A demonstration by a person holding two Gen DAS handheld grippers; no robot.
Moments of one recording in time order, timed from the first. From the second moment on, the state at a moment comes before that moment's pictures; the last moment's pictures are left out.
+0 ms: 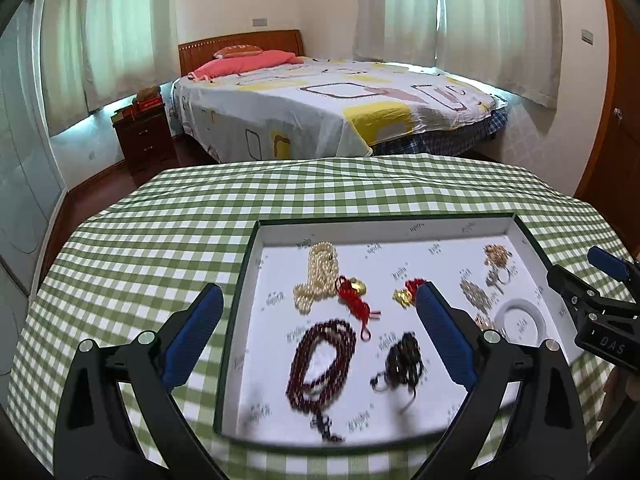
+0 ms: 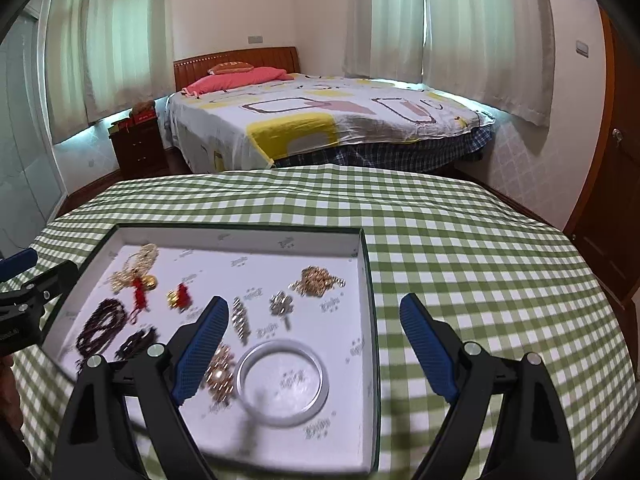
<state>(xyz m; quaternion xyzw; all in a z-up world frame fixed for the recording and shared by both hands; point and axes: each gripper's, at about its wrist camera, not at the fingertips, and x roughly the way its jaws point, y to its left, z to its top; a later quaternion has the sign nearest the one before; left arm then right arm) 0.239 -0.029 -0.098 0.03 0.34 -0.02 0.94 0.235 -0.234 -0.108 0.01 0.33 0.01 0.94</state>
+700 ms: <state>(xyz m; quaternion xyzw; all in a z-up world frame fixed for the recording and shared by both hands) 0.116 -0.015 -0.042 0.02 0.31 0.01 0.95 0.128 -0.222 -0.056 0.00 0.30 0.02 0.95</state>
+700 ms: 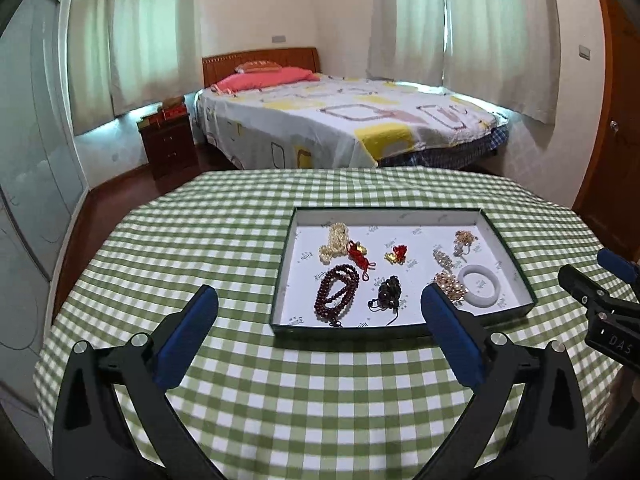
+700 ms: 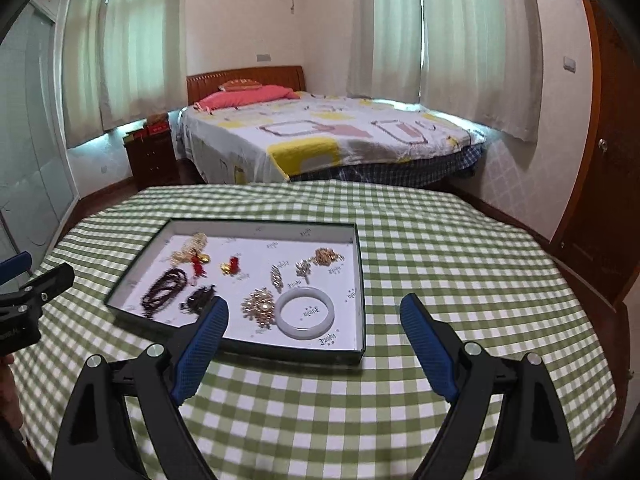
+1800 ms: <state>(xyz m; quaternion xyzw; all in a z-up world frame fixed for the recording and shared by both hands) 0.008 -0.008 0.045 0.00 0.21 0.01 0.98 0.027 -0.220 0.023 0.01 0.19 0.03 0.98</state>
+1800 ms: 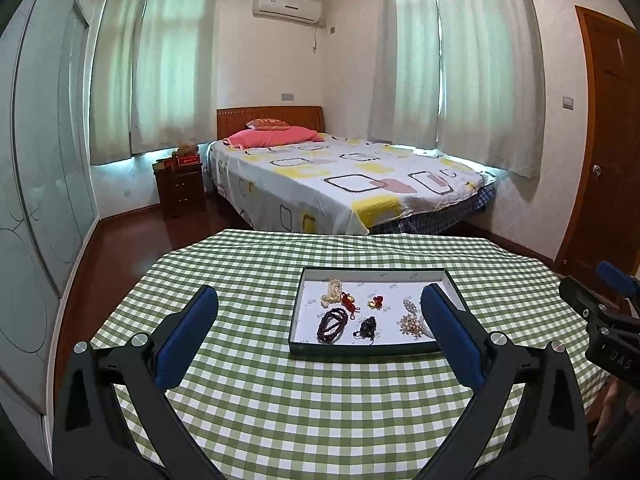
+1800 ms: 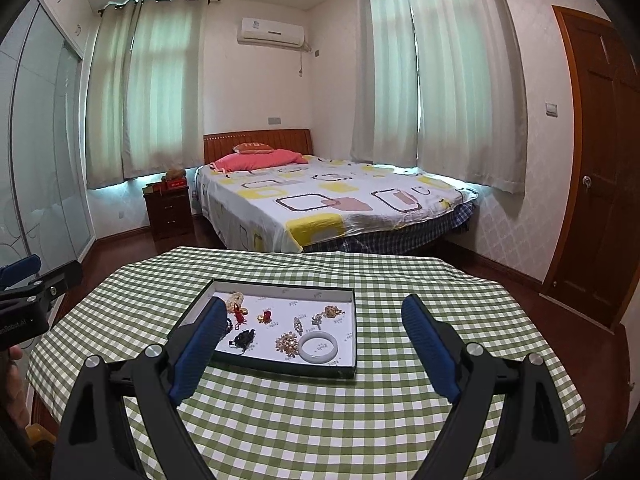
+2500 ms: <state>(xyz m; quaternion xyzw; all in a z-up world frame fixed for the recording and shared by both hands) 0.003 -0.006 0.045 -0.01 0.21 0.01 0.98 0.023 -0.219 0.022 0.01 0.18 0.03 0.98</state>
